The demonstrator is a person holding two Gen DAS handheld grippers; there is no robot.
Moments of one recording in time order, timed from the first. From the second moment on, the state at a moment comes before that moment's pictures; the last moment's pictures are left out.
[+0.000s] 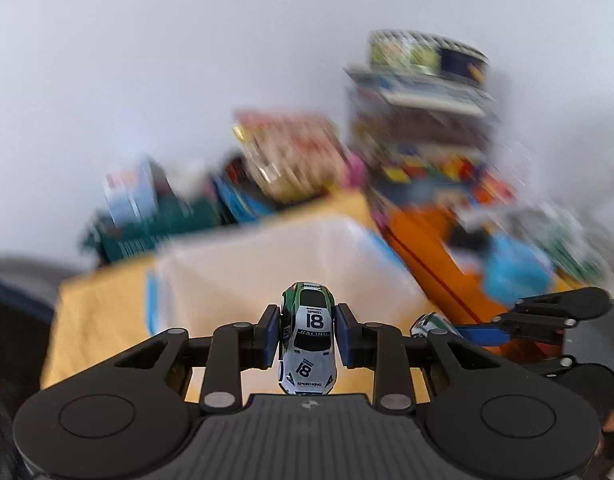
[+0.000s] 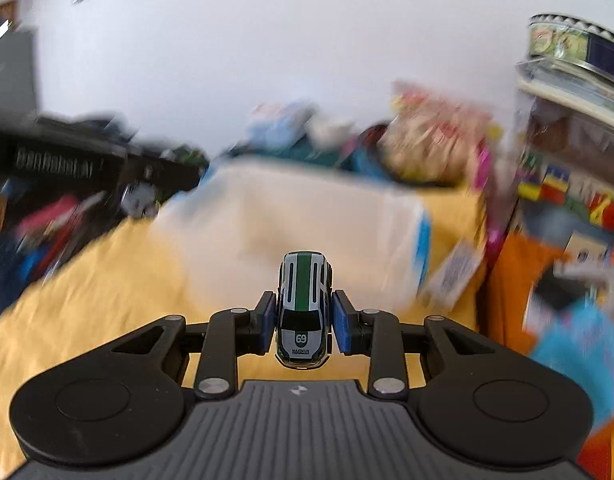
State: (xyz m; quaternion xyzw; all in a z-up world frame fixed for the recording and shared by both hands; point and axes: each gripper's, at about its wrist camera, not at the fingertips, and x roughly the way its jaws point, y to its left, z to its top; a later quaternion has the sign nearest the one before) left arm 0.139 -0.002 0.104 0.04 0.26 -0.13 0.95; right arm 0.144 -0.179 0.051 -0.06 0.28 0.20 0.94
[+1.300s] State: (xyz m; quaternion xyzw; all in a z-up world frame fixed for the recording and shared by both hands) left arm 0.021 0.062 -0.038 -0.01 0.47 -0.20 0.86; right arm 0.082 -0.086 -0.065 -0.20 0.44 0.37 0.79
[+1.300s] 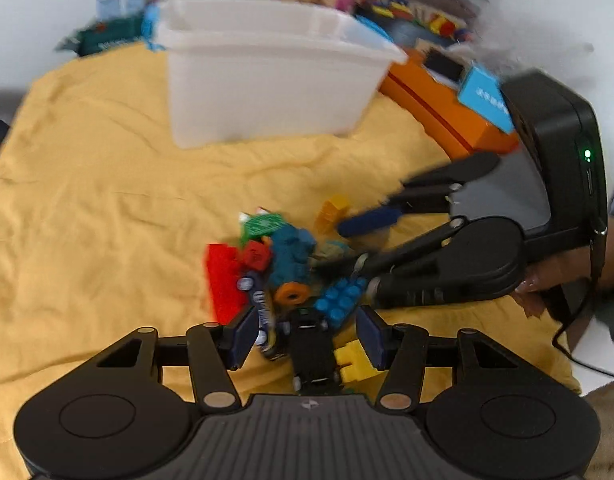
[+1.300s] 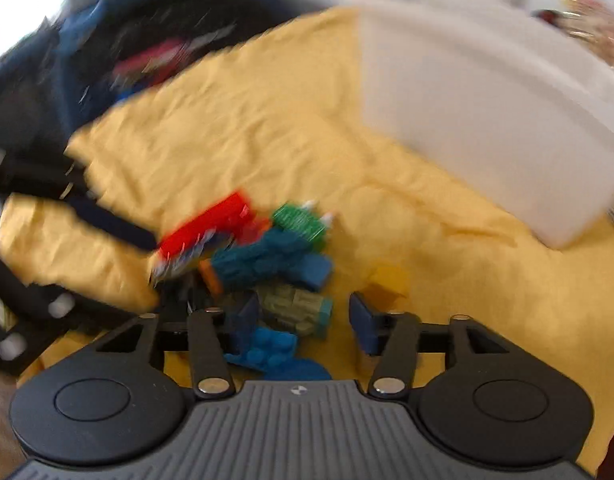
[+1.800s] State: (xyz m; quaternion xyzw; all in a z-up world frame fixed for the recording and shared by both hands) left arm 0.077 0.036 -0.062 0.06 0.52 -0.23 0.82; right arm 0.029 -0.100 -0.067 -0.24 0.46 0.36 0.78
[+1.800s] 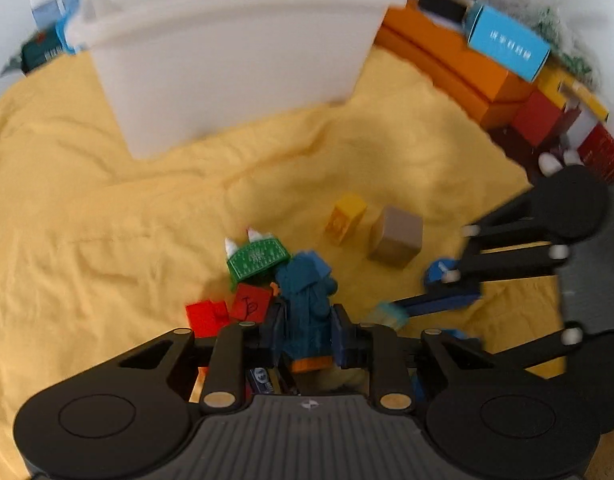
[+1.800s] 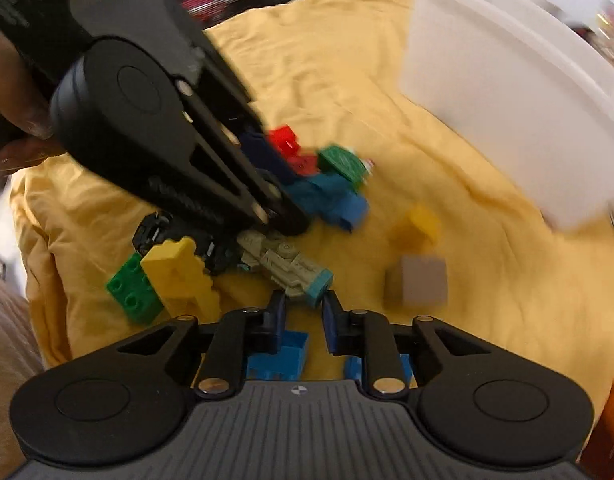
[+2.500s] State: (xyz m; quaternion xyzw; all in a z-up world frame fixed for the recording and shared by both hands) left arm 0.051 0.049 -0.069 0.08 0.55 -0.23 0.80; right arm 0.054 -0.075 -0.070 -0.39 0.40 0.49 0.67
